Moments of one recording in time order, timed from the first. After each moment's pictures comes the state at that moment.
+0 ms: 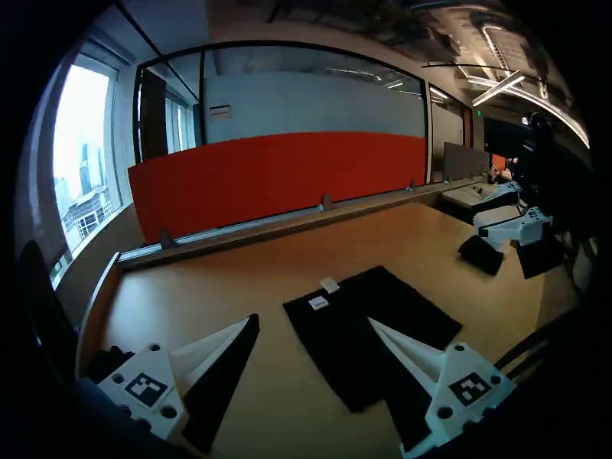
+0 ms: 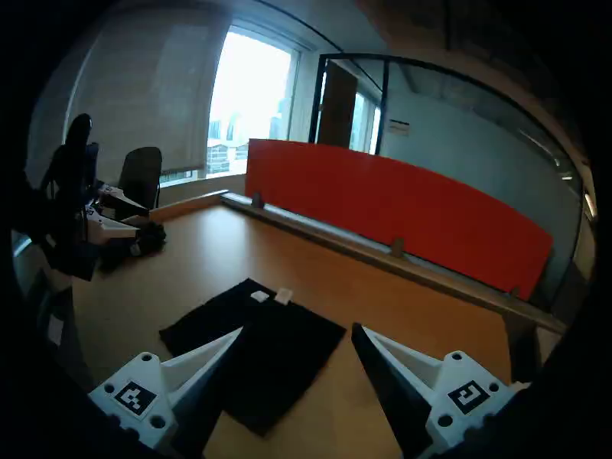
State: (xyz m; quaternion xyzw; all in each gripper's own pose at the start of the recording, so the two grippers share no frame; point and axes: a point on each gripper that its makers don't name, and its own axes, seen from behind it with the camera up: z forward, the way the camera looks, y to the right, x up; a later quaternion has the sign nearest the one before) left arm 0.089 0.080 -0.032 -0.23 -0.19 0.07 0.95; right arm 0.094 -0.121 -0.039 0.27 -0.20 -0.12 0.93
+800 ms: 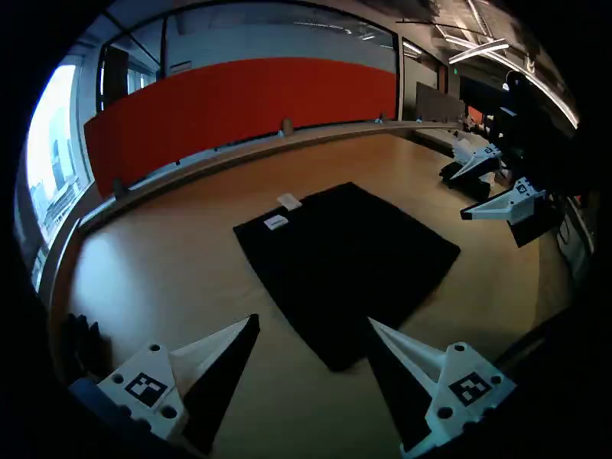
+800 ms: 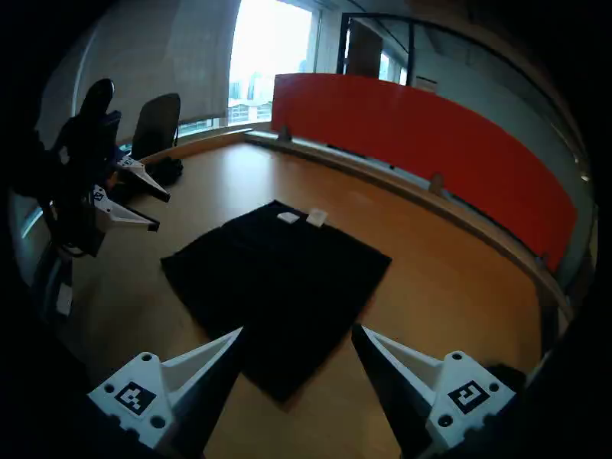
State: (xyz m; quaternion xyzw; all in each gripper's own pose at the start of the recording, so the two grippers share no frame) left arm -0.057 0.118 -0.058 -0.30 -0.30 0.11 0.90; right arm -0.057 -0.134 -0.066 0.31 -0.30 -0.15 0.89
